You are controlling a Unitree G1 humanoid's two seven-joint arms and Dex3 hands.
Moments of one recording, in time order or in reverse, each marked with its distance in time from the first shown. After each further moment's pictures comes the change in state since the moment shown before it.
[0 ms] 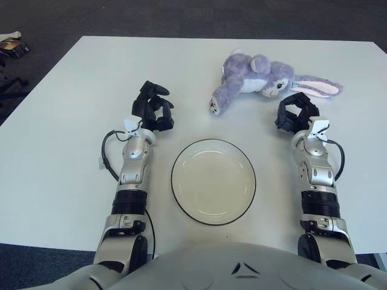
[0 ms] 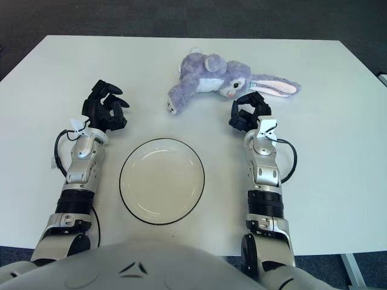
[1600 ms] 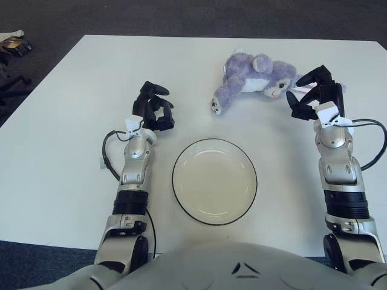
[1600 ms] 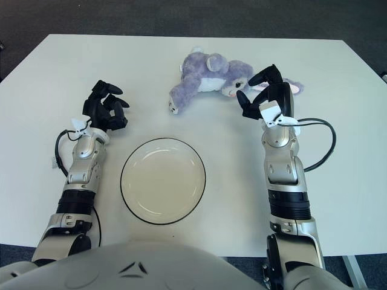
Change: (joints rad) left arm 0.002 -0.002 -0.009 -0.007 0.018 0.009 0.033; right arm -0.002 -0.245 0.141 -0.275 -0.408 0.075 0.006
